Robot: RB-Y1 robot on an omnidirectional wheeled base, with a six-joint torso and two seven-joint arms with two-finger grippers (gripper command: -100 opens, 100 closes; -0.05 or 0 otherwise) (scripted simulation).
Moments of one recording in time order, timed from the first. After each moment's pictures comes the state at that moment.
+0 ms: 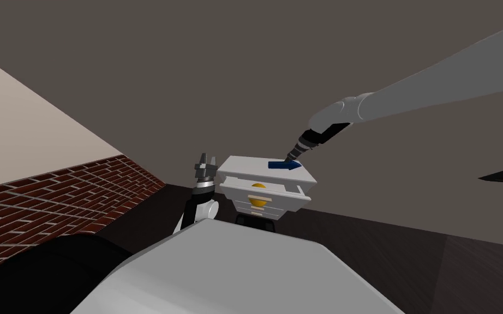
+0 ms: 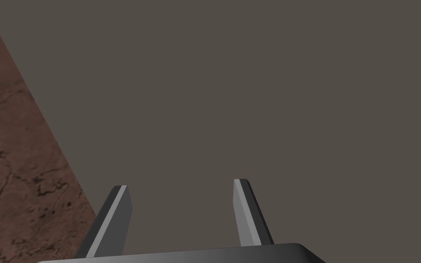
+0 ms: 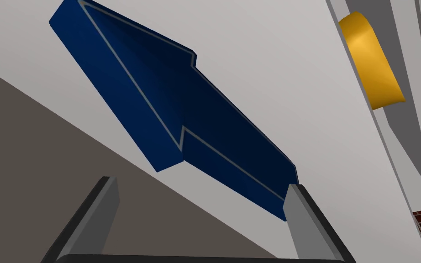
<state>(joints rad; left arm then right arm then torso) 0.53 -0.02 -0.02 -2.35 0.11 -0.43 0.01 0.74 -2.94 -0.38 -1.38 0.13 -0.87 -0.71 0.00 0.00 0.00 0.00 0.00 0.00</state>
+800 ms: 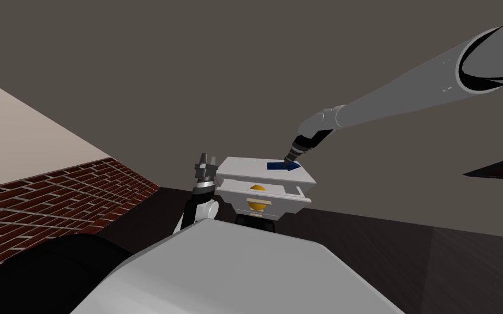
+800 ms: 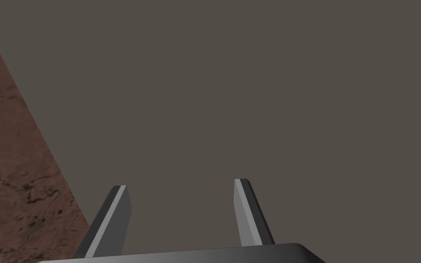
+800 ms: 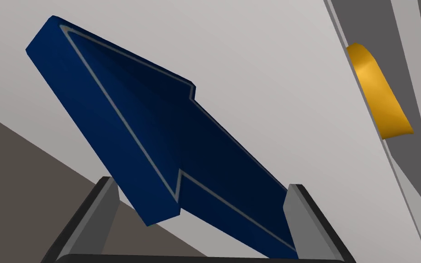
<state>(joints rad) 0.53 -0.02 -0.02 -2.35 0.11 -0.43 0.01 0.79 -3.04 -0.38 -1.38 0.14 -0.88 -0.73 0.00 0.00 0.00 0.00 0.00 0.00</state>
